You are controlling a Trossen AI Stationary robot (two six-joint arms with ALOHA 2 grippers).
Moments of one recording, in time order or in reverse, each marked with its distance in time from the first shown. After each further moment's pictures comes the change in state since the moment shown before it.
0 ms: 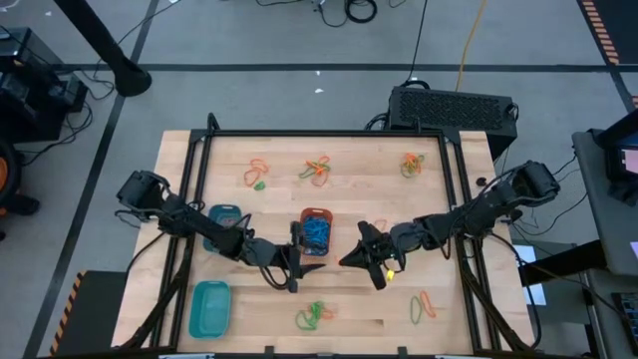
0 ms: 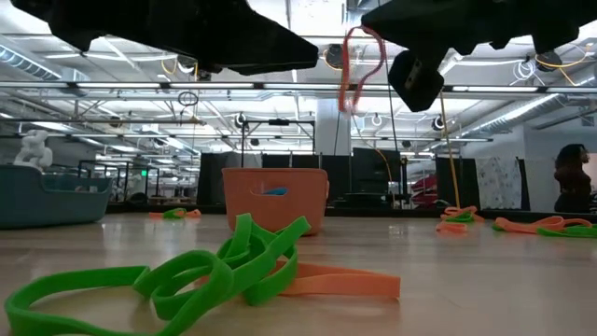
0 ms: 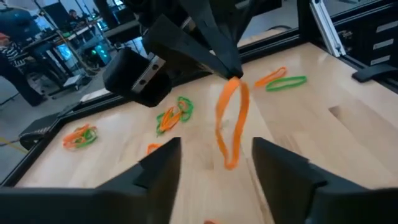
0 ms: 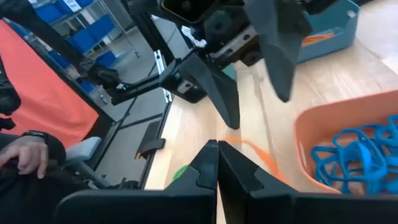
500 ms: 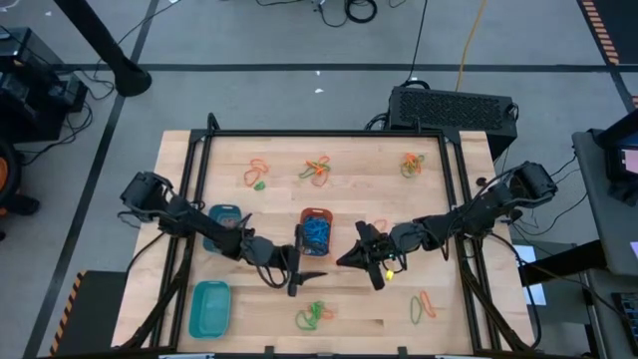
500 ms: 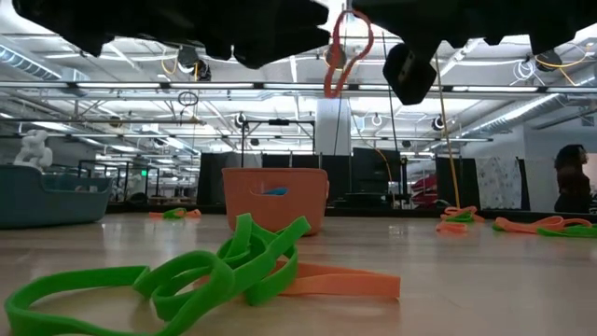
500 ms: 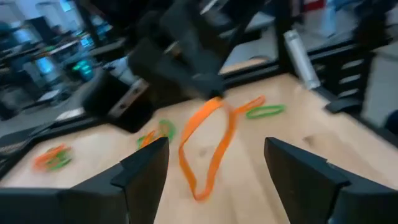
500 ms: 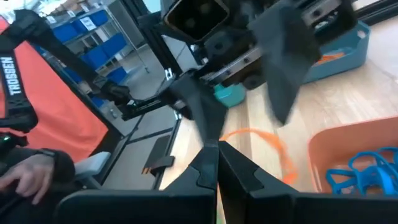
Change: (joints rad) left arm 0.007 0.029 0.000 0.126 0.105 -0.029; right arm 0.003 0.030 0.000 0.107 0.011 -0.004
